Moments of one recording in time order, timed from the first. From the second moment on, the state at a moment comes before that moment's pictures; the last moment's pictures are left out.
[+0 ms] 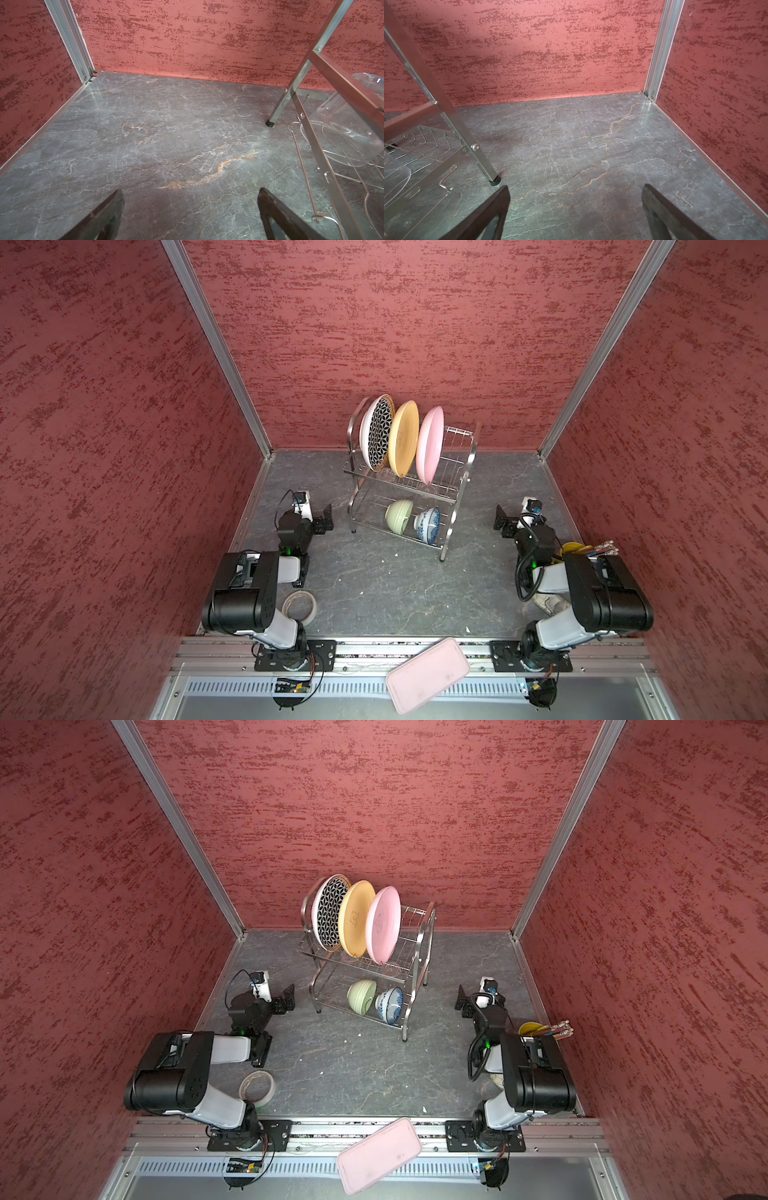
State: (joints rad) left arm 0.05 1.53 0.37 0.89 0.10 -0.08; right arm -0.08 1.54 0.27 1.15 -0.02 0.08
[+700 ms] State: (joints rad) left arm 0.03 0.91 0.56 0.29 -0.29 -0.46; right arm -0.07 0.89 0.53 0.29 0.44 0.38
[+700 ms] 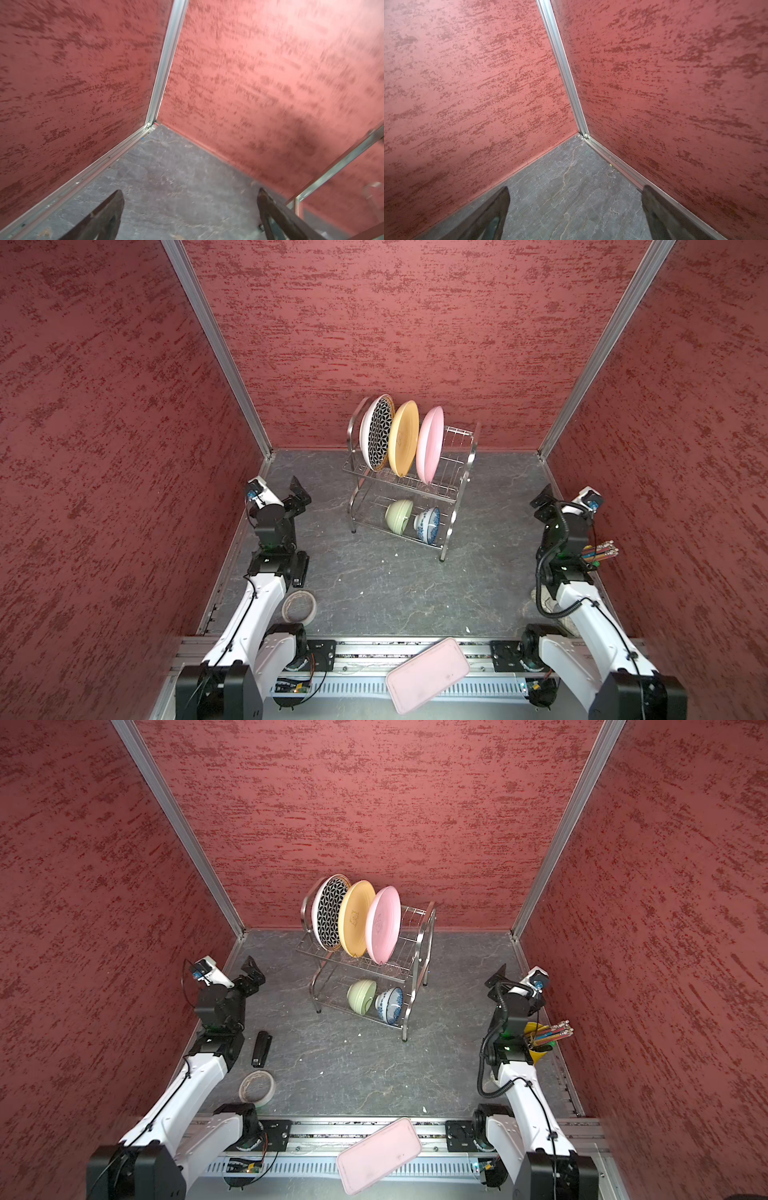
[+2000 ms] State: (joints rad) left arm 0.06 1.35 1.23 -0.04 0.66 -0.72; right arm 0.18 0.99 1.24 -0.40 -0.35 0.43
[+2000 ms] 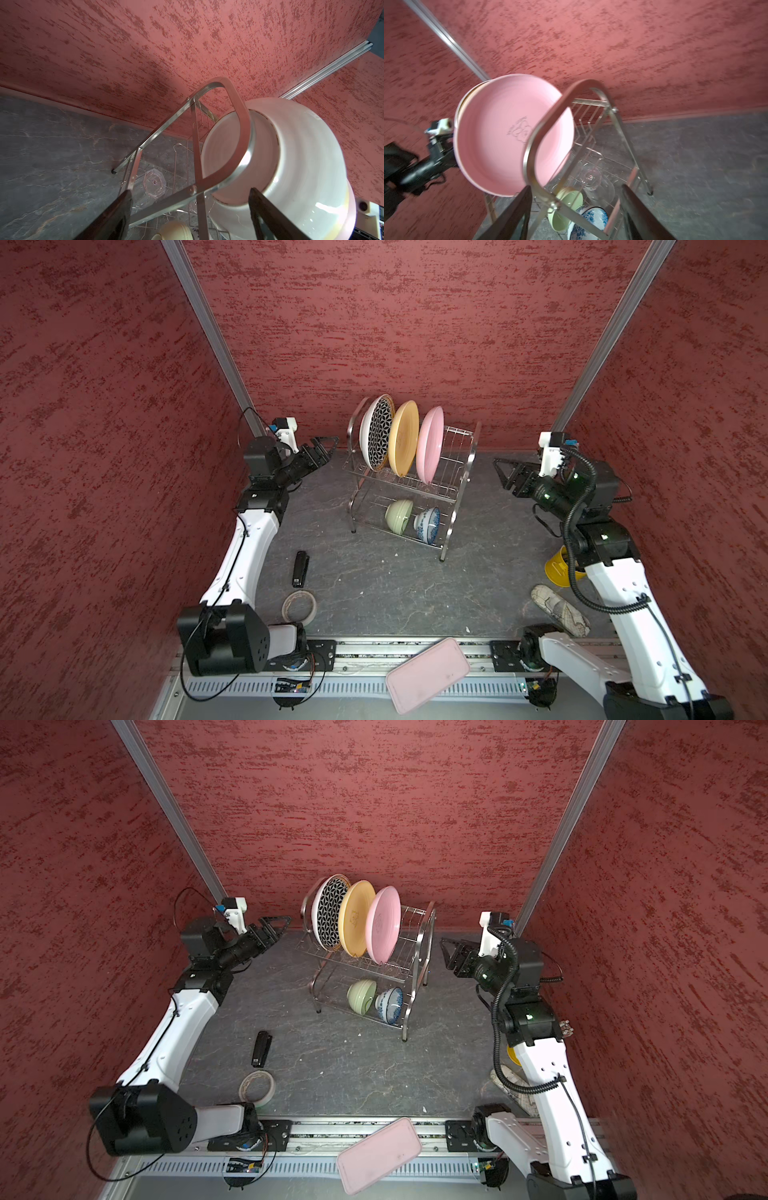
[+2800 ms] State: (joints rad) left arm -0.05 1.50 1.48 -0.22 0.63 -0.52; right arm 0.37 1.21 1.38 -0.42 -0.15 0.38
